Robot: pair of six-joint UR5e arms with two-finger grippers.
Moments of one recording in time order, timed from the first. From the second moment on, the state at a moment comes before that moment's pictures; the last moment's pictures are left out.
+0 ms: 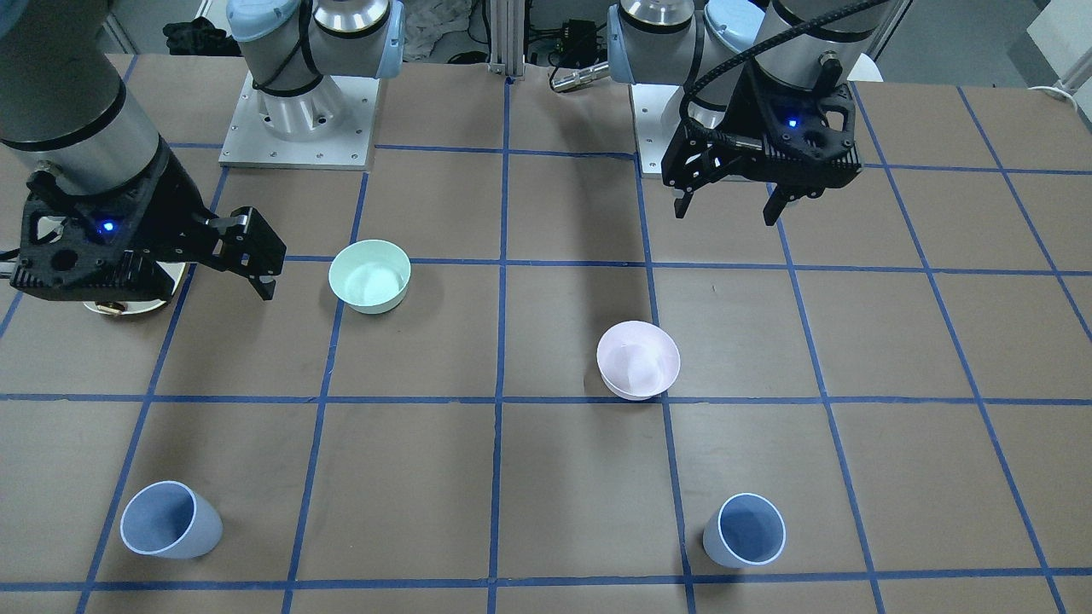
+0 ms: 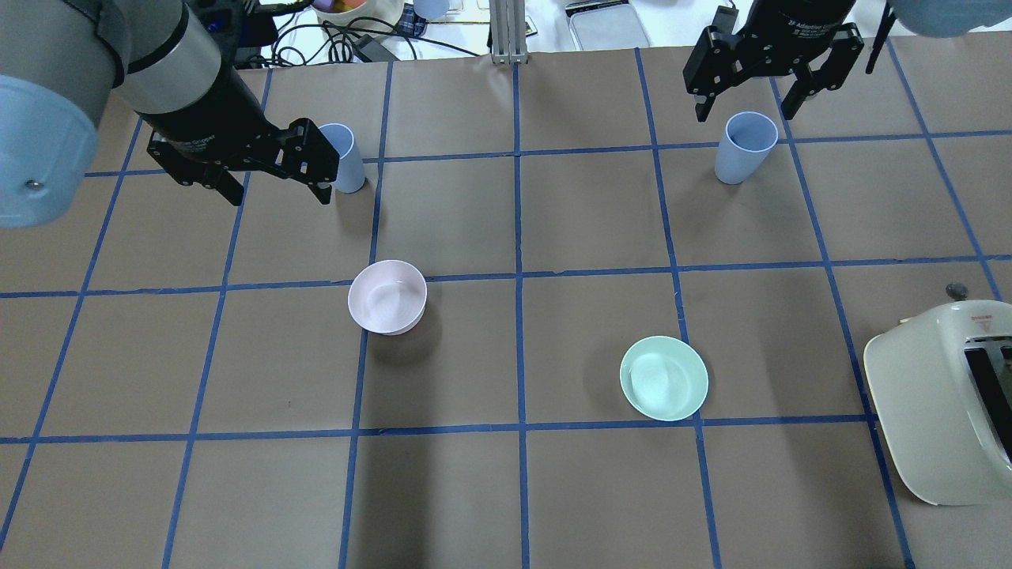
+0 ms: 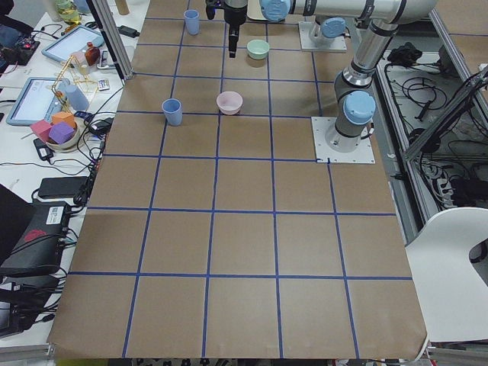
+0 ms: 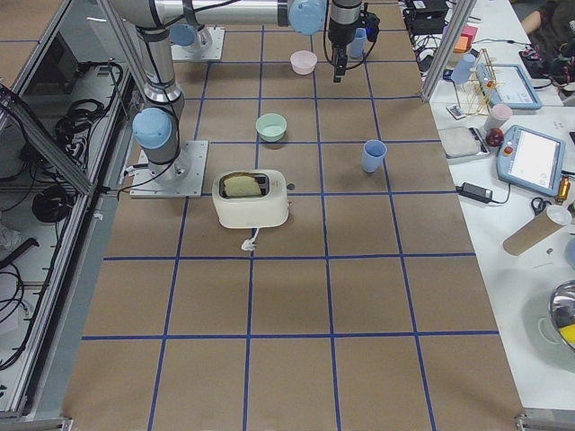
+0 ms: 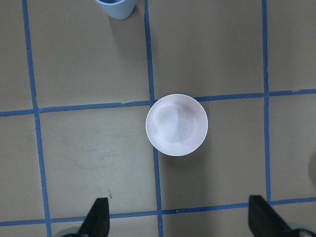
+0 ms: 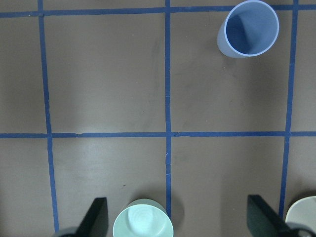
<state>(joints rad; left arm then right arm) -1.59 -1.53 -1.60 -1.51 1.54 0.03 1.53 -1.39 1.37 -1.56 -1.54 -0.03</state>
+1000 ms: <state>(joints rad) -1.57 -2.26 -1.03 -1.34 1.62 0.05 1.53 -1.39 1.37 -1.56 -1.54 -0.03</state>
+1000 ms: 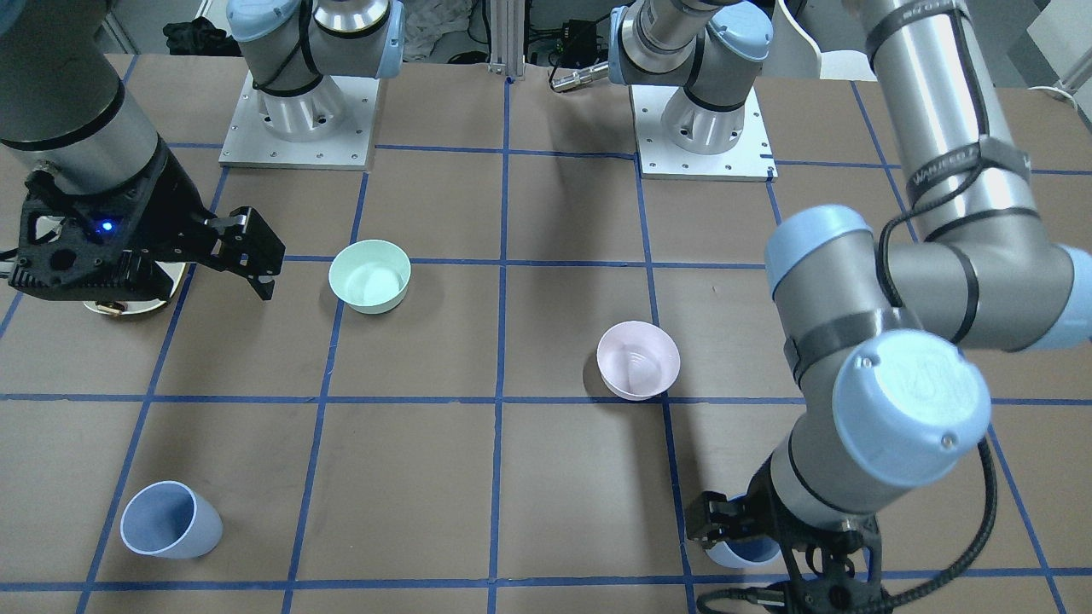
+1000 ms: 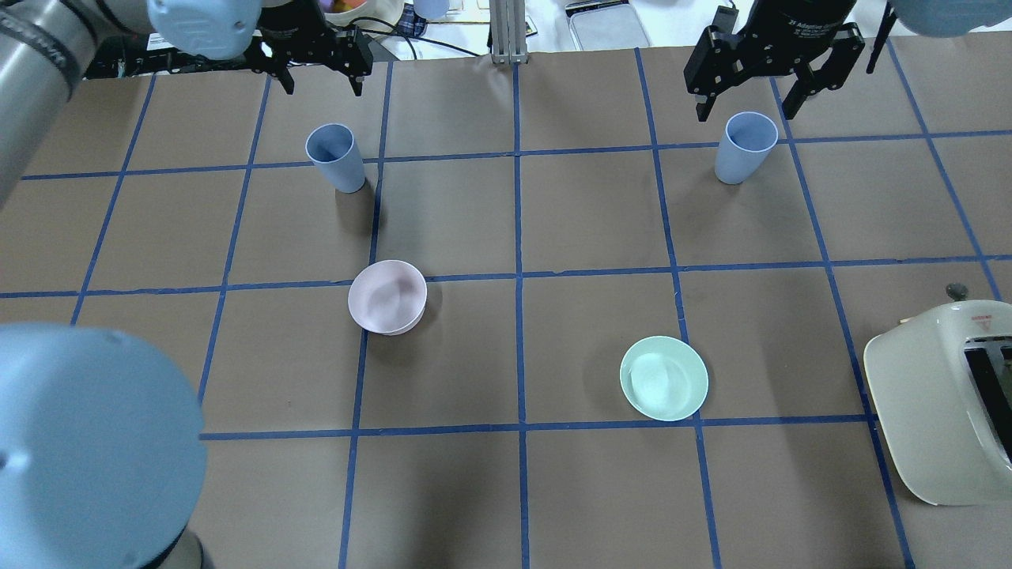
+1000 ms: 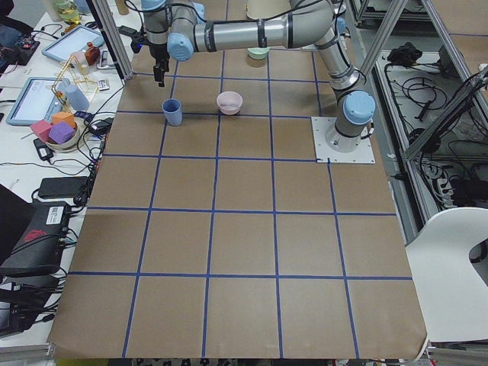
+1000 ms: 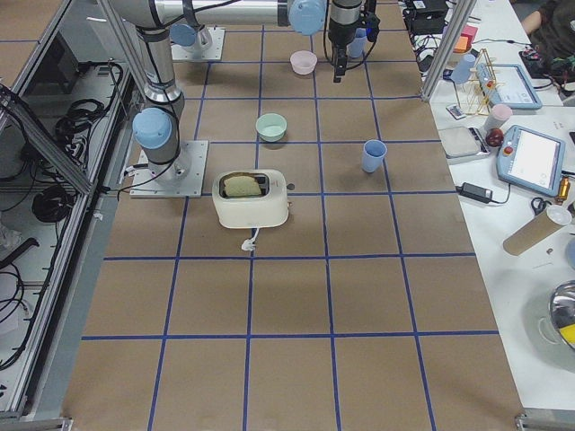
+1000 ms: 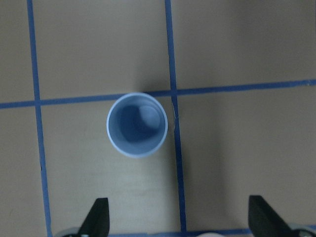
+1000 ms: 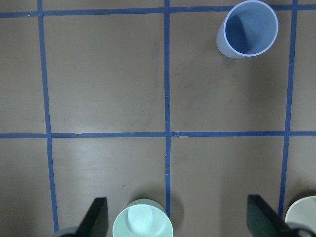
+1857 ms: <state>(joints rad) -1.55 -2.33 -1.09 -1.34 1.57 0.03 1.53 -1.39 1.37 -1.56 -1.54 -0.03</state>
